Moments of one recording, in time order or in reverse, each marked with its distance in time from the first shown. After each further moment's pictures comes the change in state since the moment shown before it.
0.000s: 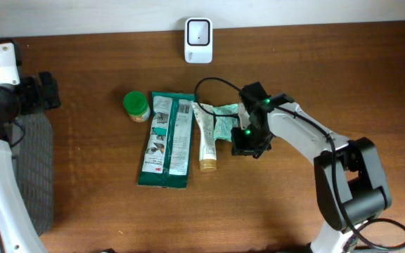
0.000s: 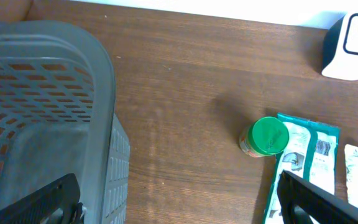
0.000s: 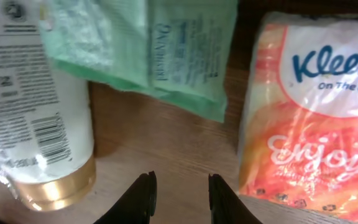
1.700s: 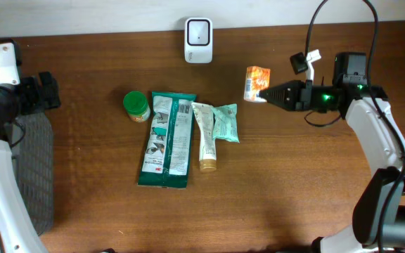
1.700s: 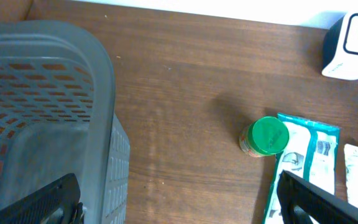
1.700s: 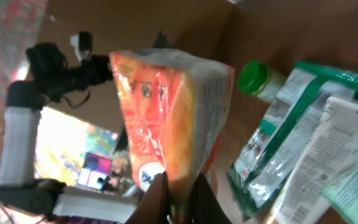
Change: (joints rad) left arm 0.000 0.000 0.000 -0.001 0.000 0.000; right arm -0.472 -0.179 0.032 0.286 -1.154 -0.198
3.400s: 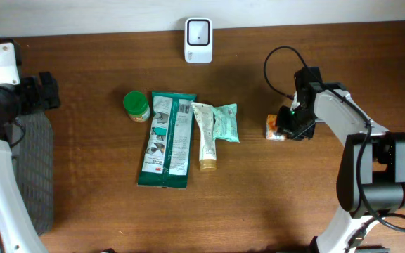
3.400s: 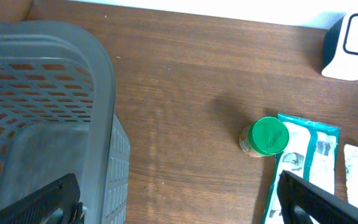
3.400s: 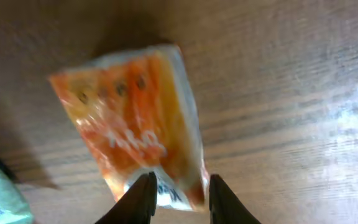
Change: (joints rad) left arm 0.000 0.000 0.001 0.000 0.000 0.000; right arm 0.128 0.220 0.023 -0.276 1.296 0.314
